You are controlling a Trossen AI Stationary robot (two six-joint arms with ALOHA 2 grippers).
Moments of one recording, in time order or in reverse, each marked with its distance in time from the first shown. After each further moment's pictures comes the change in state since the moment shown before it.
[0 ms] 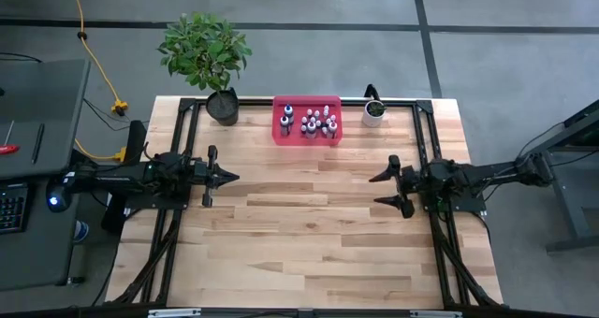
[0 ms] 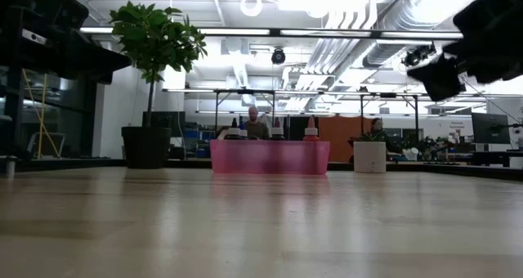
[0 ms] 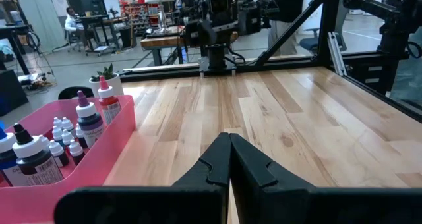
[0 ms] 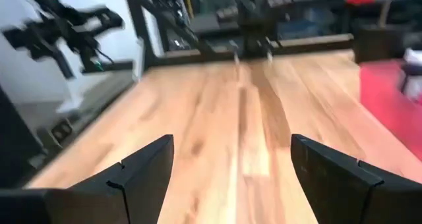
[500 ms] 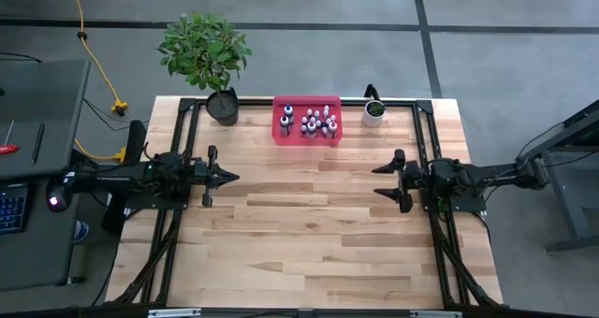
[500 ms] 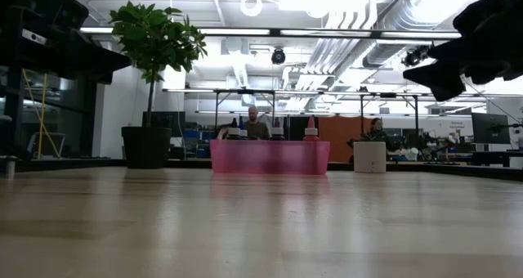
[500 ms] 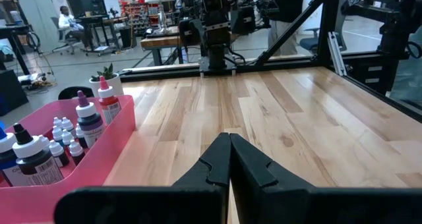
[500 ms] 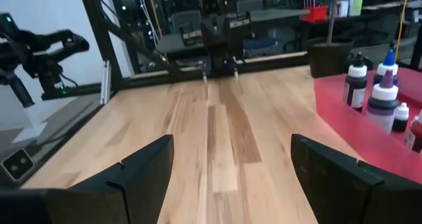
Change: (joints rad) left arm 0.000 0.000 0.000 0.000 0.000 0.000; right arm 0.000 -0.111 0.000 -0.099 0.151 0.017
